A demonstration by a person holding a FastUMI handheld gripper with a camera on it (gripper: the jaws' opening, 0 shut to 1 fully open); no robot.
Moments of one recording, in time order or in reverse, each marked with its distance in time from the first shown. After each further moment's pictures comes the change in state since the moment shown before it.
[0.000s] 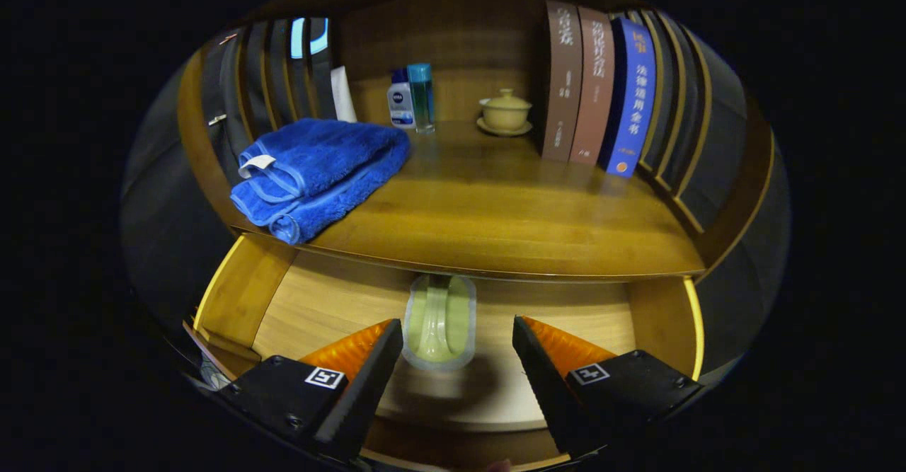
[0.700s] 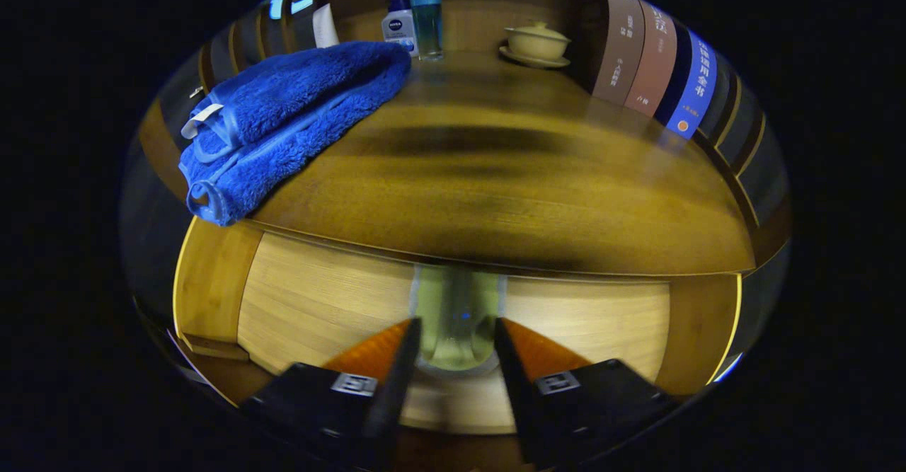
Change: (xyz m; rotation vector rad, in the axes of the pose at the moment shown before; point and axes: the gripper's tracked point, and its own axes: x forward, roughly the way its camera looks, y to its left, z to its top) arm 0.044 0.014 -0.034 0.004 0.276 -0.022
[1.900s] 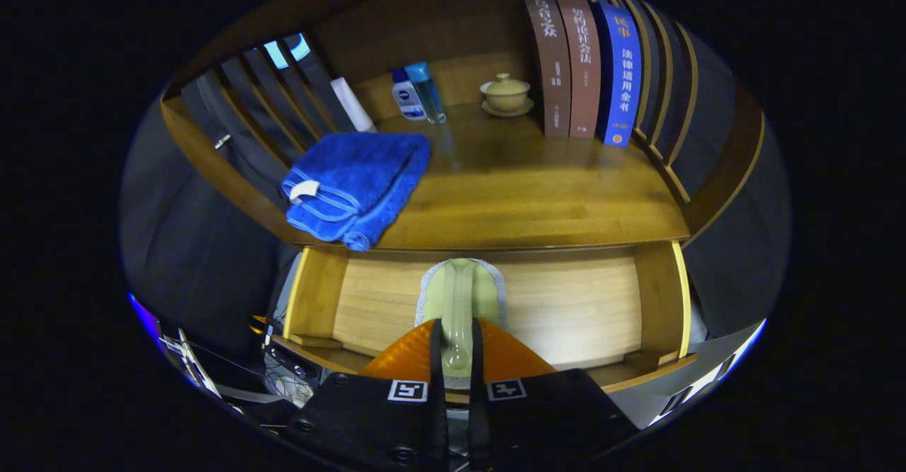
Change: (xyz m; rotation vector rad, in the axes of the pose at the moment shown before) arm -0.164 0.005 0.027 0.125 -0.106 0.165
